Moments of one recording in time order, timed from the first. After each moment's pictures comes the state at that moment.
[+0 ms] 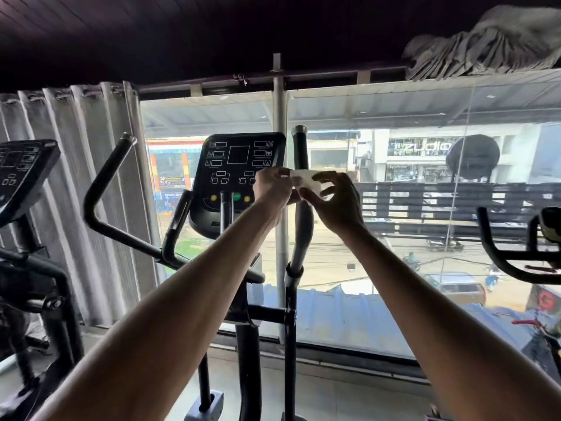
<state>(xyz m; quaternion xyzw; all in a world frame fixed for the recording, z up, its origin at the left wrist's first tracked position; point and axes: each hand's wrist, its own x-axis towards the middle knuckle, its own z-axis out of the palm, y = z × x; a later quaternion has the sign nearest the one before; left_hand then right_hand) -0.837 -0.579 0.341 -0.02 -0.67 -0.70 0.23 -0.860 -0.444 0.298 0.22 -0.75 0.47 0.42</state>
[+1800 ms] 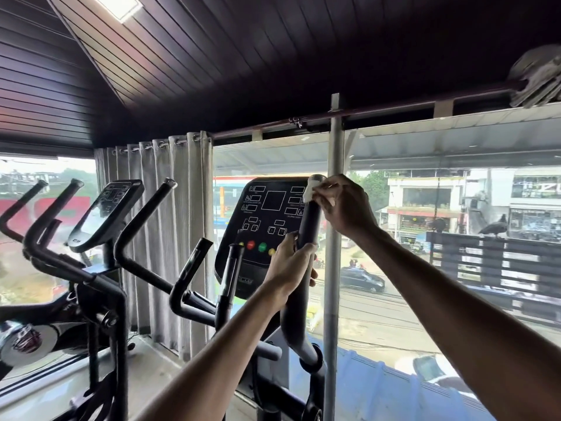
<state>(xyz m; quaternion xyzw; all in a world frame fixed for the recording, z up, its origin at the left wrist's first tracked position) -0.964 -0.541 0.315 0.03 -0.74 -0.61 0.29 -1.073 -0.435 0.397 0.43 -0.71 0.30 0.47</state>
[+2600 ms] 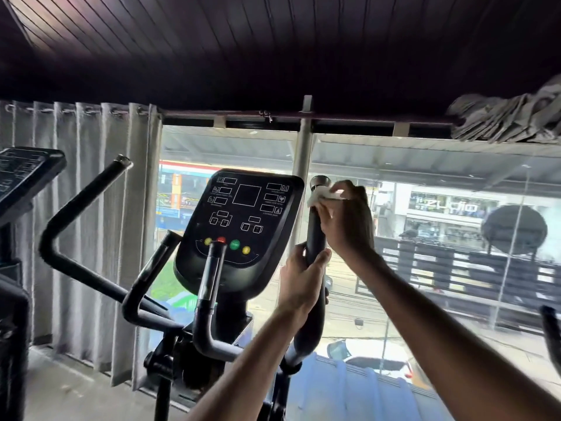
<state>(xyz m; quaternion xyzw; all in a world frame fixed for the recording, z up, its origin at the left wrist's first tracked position) -0.958 -0.548 0.294 -0.03 -0.67 -0.69 0.27 -1.027 -0.469 0.378 0.27 -0.76 0.23 0.55</state>
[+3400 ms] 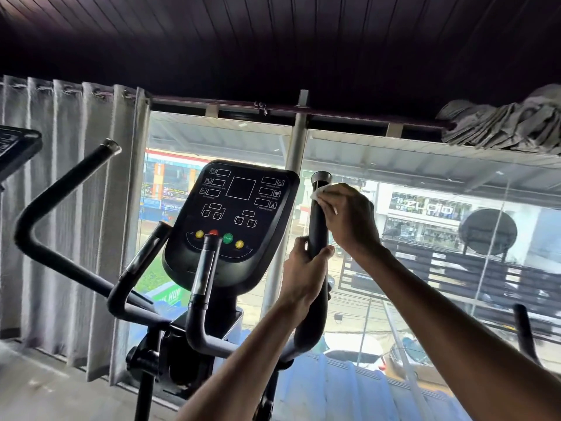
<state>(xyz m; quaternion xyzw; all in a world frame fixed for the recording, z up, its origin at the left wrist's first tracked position) -0.959 -0.552 0.299 -0.05 -0.65 -0.72 0.23 -1.035 -0.463 0.384 0.34 -0.75 0.19 0.54</state>
